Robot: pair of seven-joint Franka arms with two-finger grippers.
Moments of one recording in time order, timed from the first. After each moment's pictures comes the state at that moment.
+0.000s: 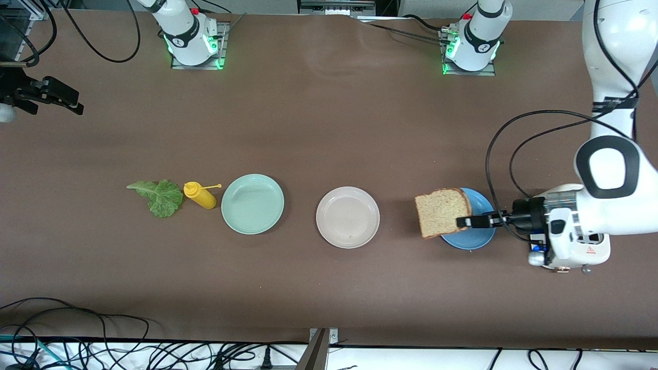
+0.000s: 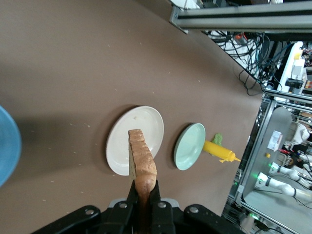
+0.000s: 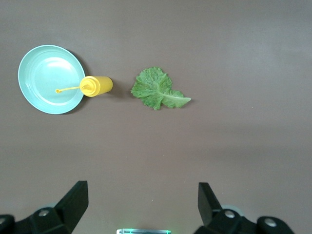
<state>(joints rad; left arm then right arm) 0.02 0.62 -0.06 -1.35 -0.89 1.78 0.02 0.05 -0.04 -0.08 -1.62 -0.01 1.52 -0.04</state>
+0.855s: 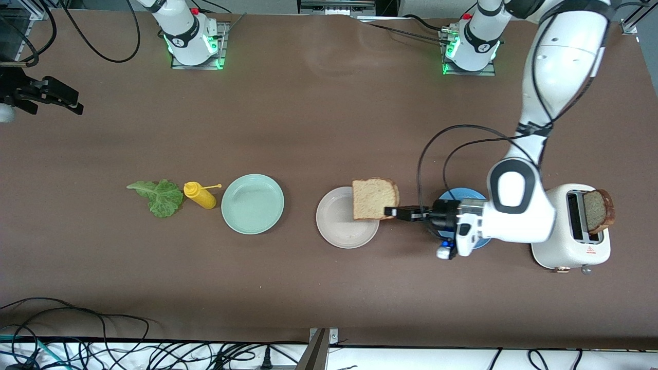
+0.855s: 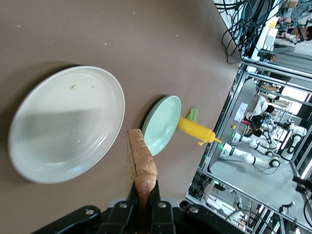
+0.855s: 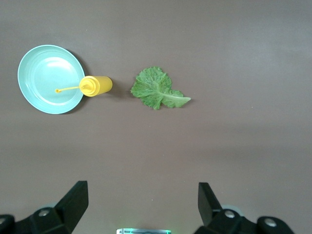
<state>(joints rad) -0.12 0.79 -0.16 -1.36 -1.10 1.93 0.09 0.05 -0.04 -0.09 -1.62 -0.01 1.52 -0.04</state>
